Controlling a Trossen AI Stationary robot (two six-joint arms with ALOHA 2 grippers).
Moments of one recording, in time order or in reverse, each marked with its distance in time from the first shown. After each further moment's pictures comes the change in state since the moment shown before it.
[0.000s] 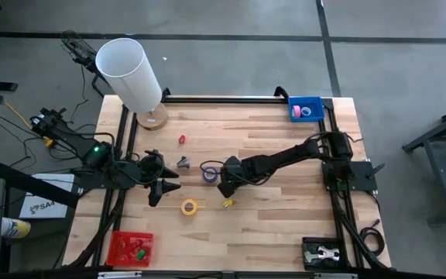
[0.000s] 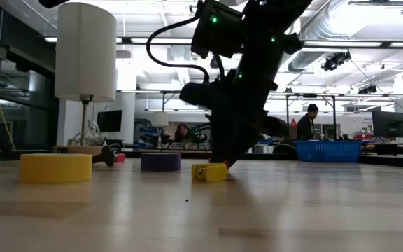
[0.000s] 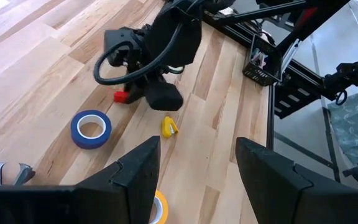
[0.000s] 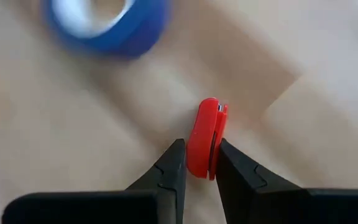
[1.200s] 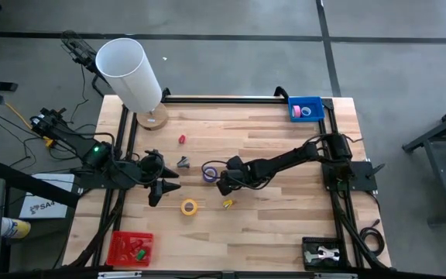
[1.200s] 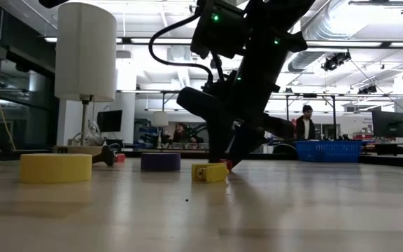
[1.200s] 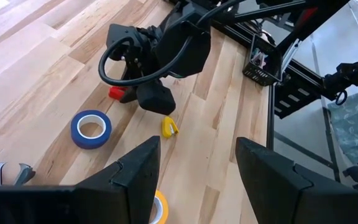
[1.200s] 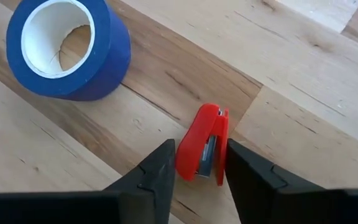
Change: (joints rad) left arm 0.000 0.000 0.000 0.000 0.000 0.000; right arm 0.019 0.033 0.002 0.011 0.160 0.167
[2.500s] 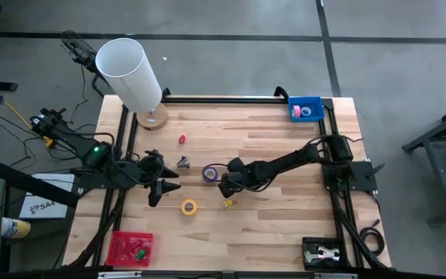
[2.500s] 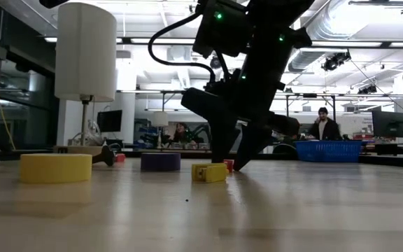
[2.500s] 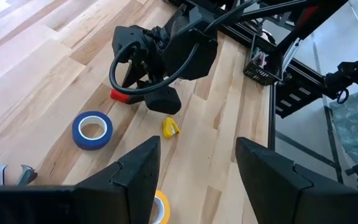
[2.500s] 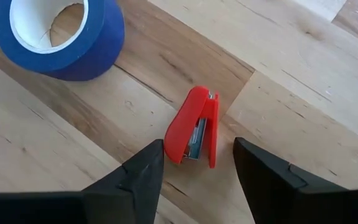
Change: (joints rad) left arm 0.000 0.000 0.000 0.000 -0.002 0.011; right arm 0.038 -0.001 0.001 -0.071 -0.017 0.006
